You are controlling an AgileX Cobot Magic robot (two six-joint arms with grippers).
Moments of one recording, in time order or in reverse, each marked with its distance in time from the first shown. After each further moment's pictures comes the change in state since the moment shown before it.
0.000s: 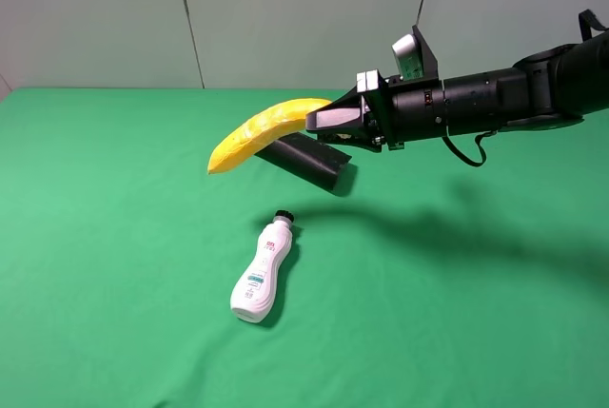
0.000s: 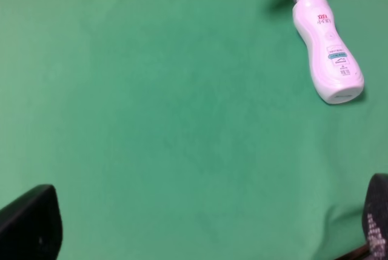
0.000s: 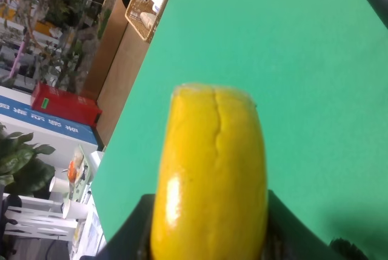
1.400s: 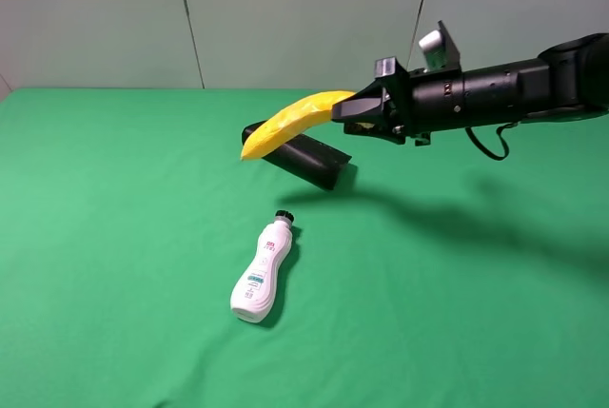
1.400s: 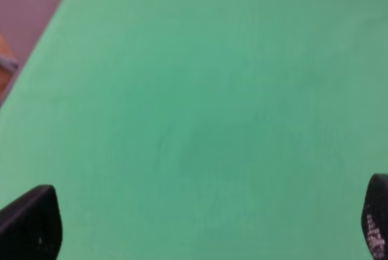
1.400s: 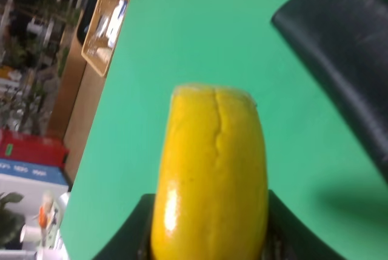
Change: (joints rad) left arm 0.699 -0.081 0.000 0.010 -0.007 0.000; right arm -0.078 -0.046 0.000 -0.046 -0.090 0.110
